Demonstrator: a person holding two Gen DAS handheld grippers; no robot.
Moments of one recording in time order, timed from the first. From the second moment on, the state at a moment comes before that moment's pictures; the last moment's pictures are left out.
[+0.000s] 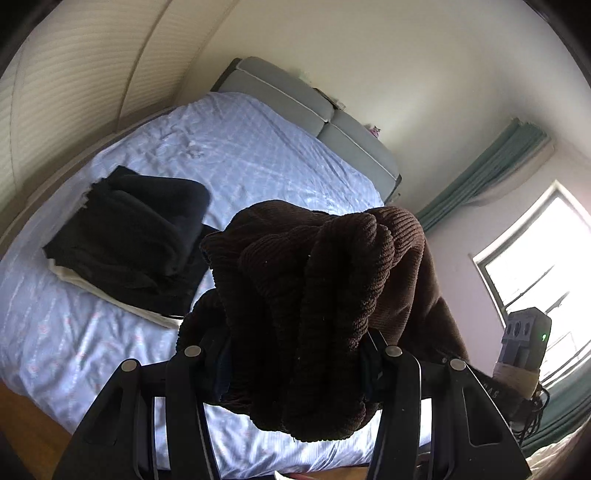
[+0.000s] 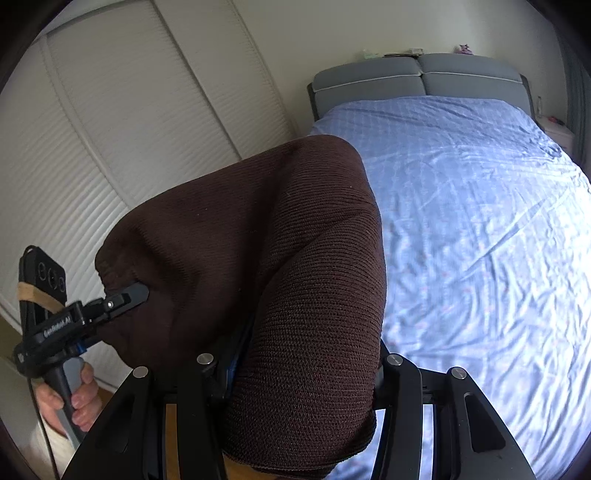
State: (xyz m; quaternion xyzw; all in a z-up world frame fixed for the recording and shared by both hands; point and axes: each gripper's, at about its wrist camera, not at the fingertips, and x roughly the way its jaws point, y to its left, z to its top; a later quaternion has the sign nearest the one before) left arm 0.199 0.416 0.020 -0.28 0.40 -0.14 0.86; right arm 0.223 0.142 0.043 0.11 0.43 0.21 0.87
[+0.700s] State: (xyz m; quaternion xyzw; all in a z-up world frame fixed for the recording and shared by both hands) left arm 0.266 0.570 -0.001 -0.32 0.40 -0.13 0.85; right arm 0.286 0.265 0.046 0.10 0.44 0.24 0.86
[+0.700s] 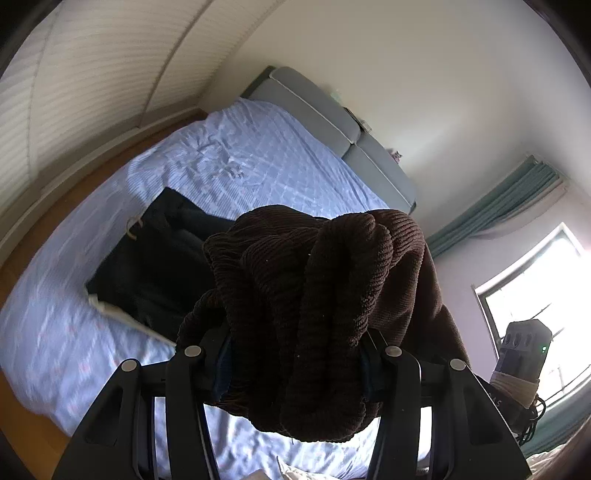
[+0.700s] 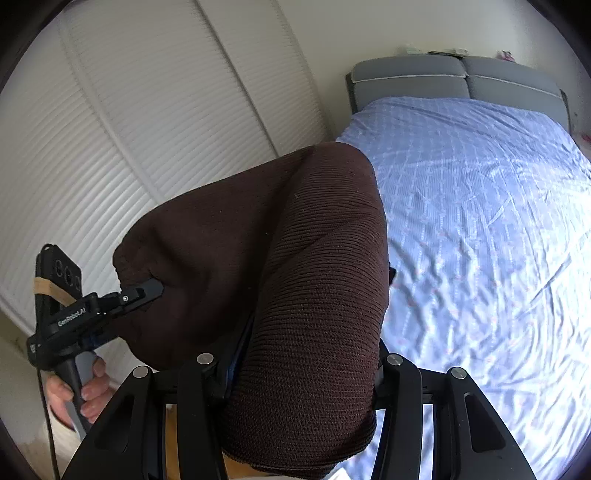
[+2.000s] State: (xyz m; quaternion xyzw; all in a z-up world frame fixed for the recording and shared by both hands) left arm 0.538 0.672 -0.230 -0.24 0.63 -0.21 0.71; right arm 0.464 0.338 -0.164 0.23 0.57 0.10 0.78
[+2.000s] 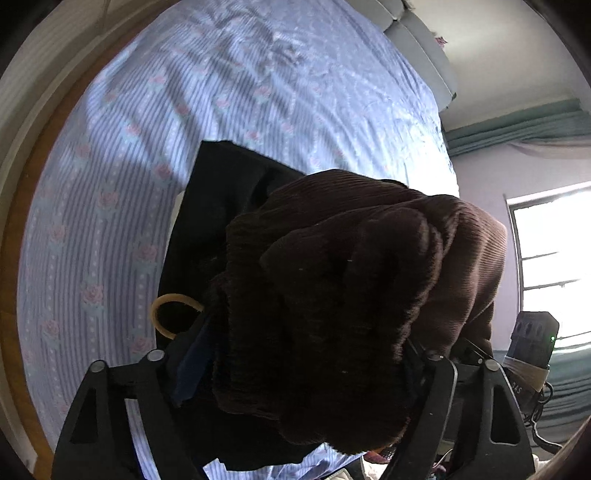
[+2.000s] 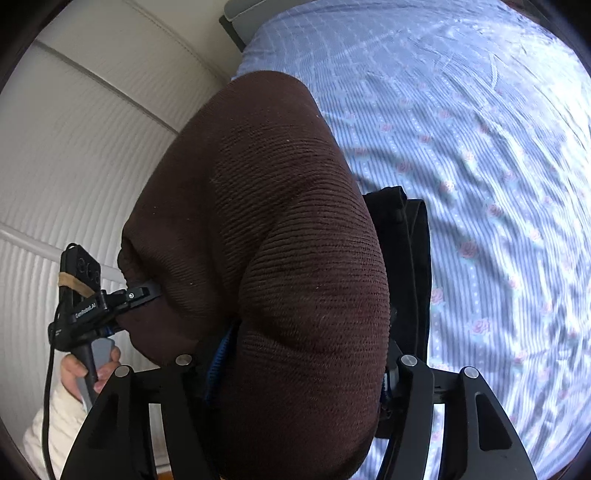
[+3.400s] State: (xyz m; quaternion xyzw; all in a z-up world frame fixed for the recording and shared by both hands) left arm 0.265 0.427 0.047 -0.01 0.40 -0.13 0.90; right arm 0.209 0.154 0.048 0.10 0.39 -0.03 0.92
